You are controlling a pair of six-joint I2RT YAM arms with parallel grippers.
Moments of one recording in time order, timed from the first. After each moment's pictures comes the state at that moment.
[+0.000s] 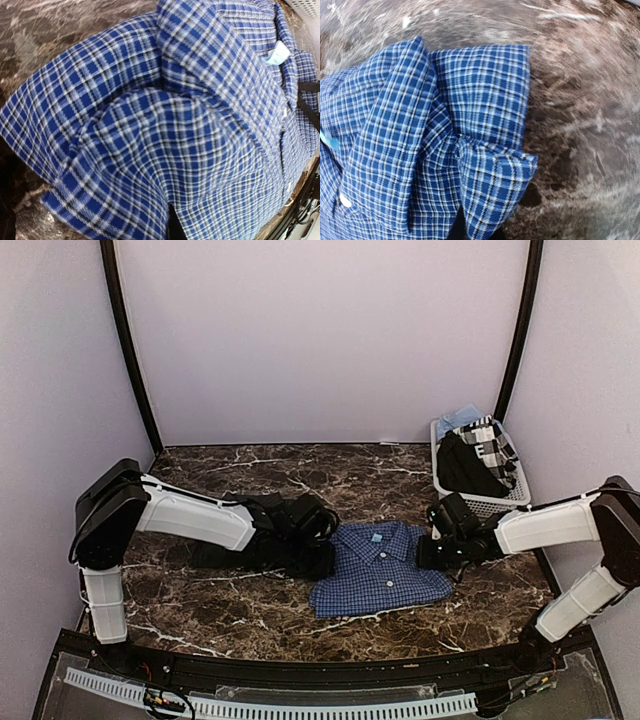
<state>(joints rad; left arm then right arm) -1.00 1.96 1.23 -0.25 0.07 -0.84 0.64 1.47 0.61 -0.14 0.09 0.65</state>
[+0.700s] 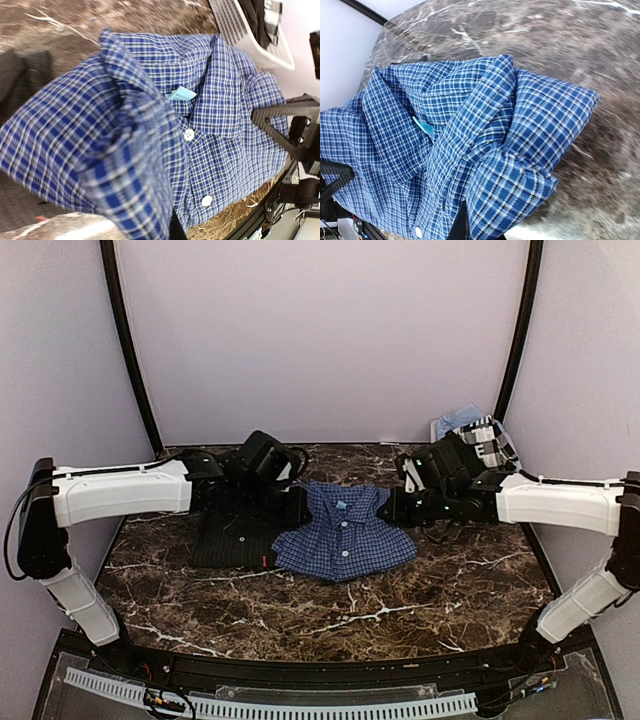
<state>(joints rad) -0.92 1.66 1.30 -0.47 -0.02 -0.73 0.74 1.42 0.95 -0.27 -0.05 0.66</state>
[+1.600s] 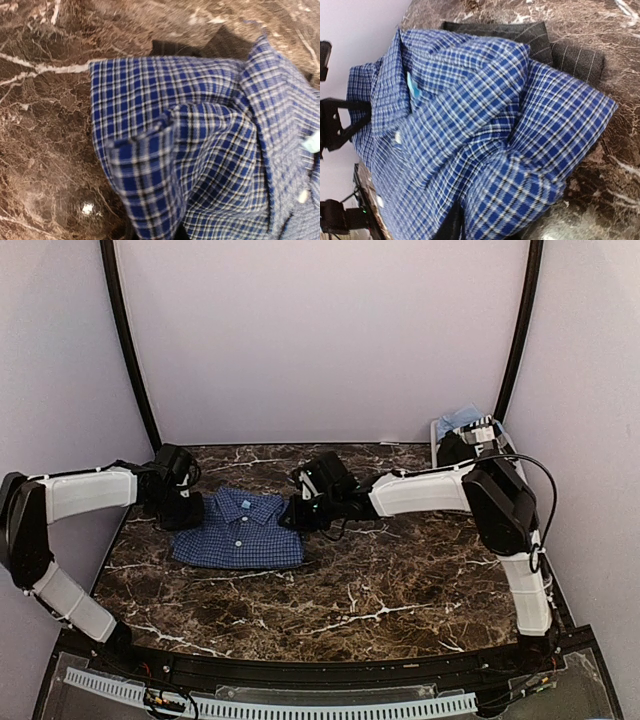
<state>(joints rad) -0.31 1.47 0.95 -0.55 -0.09 -0.52 0.91 2.20 1.62 -0.11 -0.23 0.71</state>
